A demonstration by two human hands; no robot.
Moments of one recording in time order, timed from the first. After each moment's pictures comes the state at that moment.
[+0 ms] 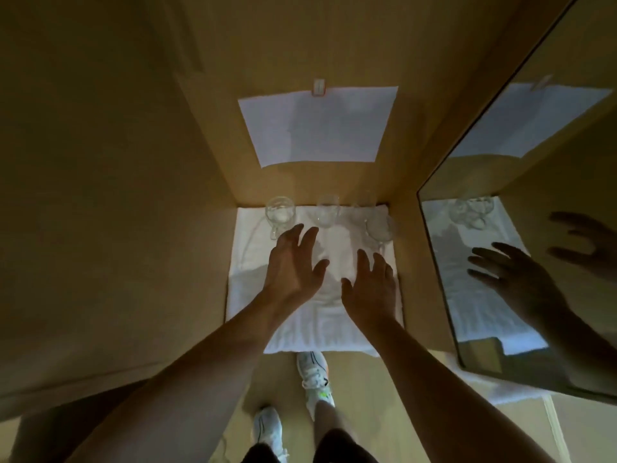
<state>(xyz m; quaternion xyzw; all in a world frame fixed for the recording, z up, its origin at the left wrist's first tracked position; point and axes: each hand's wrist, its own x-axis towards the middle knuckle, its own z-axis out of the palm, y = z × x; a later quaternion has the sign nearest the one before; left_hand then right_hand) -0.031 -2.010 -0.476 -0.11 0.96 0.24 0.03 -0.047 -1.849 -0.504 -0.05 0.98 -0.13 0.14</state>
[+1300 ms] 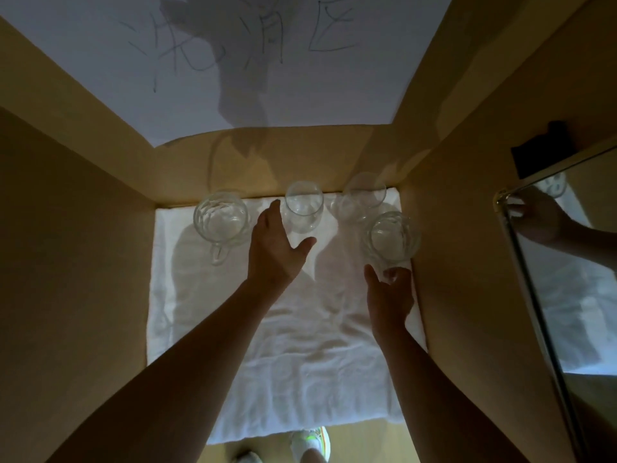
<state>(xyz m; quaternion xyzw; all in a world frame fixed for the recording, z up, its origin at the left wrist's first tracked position) -0.206 -2.024 -0.722 -0.21 0.90 0.38 0.02 -0.190 -1.824 -0.757 0.34 0.84 -0.42 0.09</state>
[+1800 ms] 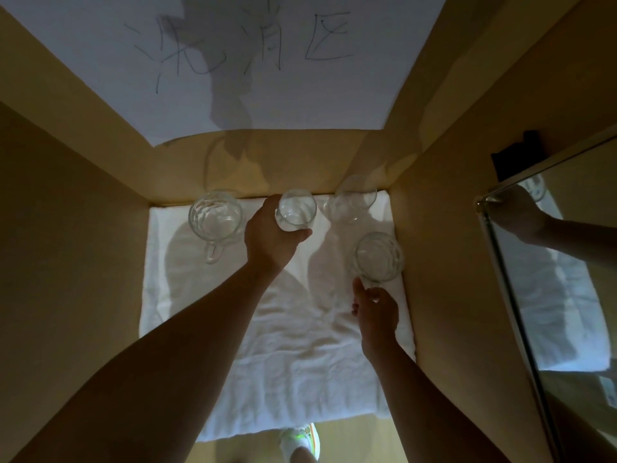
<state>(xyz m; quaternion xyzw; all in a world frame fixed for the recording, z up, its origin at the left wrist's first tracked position) -0.231 -2.028 -0.718 -0.25 0.84 0.48 0.01 -0.162 -1.825 -0.745 0.38 0.77 -0.49 0.15</state>
